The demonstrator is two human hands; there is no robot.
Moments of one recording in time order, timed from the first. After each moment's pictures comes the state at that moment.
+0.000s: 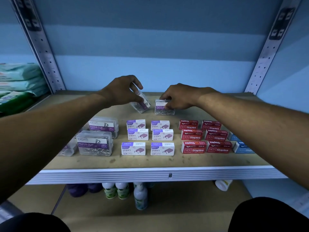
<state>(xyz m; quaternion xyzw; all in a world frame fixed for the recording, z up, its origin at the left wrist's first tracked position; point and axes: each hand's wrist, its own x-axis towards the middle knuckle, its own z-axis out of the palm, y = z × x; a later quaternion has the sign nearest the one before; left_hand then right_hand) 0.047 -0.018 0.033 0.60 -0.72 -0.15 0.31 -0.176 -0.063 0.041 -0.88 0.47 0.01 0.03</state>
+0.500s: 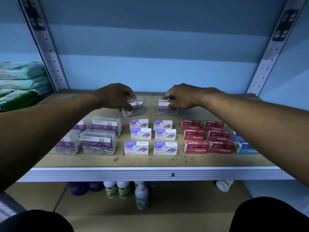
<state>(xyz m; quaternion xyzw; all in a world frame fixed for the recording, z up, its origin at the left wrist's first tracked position) 0.075 -0.013 0.028 0.63 -0.73 -0.17 0.19 -0.177 -0.061 0.042 -0.88 0.47 0.01 0.04</state>
